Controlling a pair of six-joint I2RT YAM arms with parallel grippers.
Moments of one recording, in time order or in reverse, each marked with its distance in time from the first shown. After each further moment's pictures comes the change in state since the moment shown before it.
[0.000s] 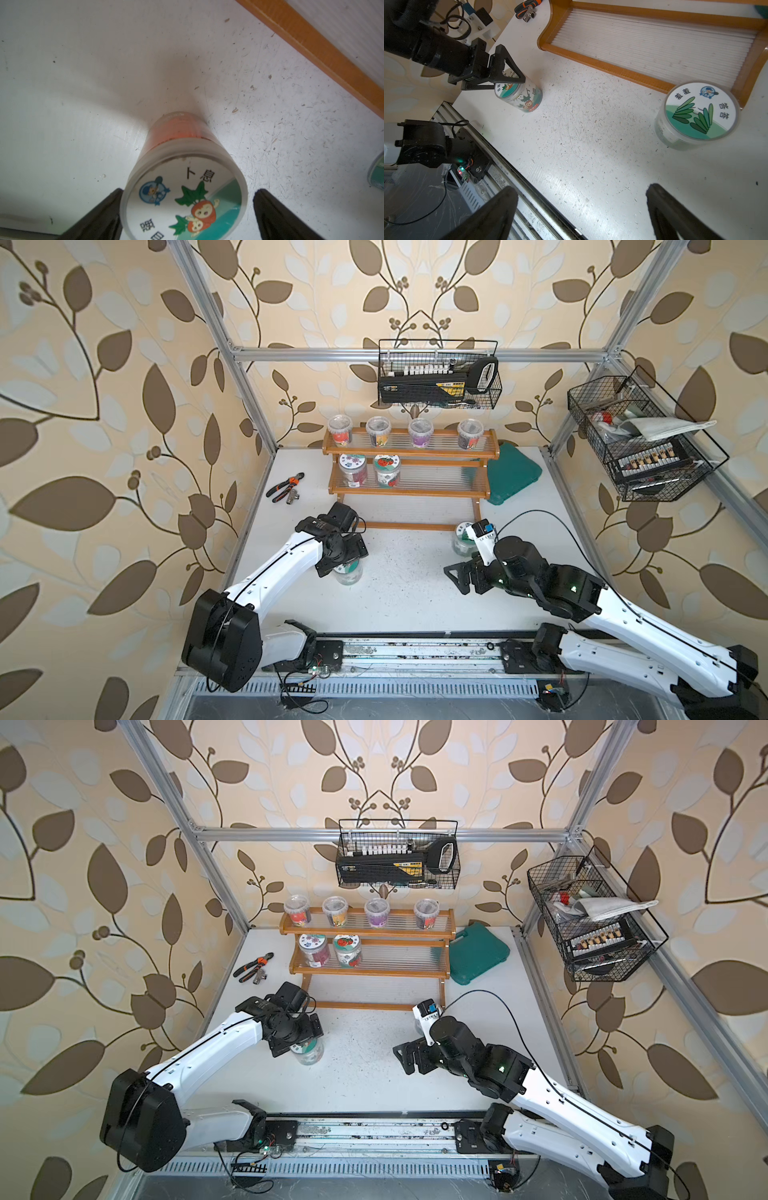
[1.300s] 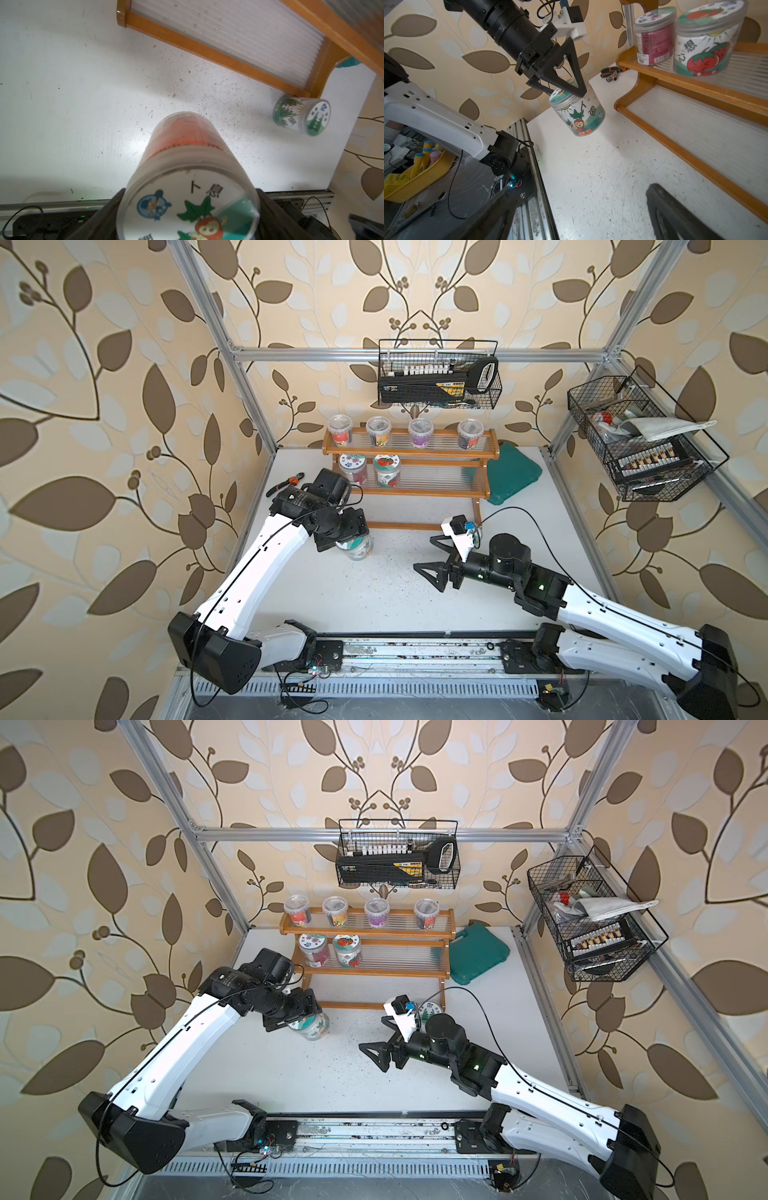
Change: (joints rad) left arm -0.016 -0.017 0.511 -0.379 0.145 0.149; right arm 0.000 0.139 -0.163 0.771 -0.301 -0.207
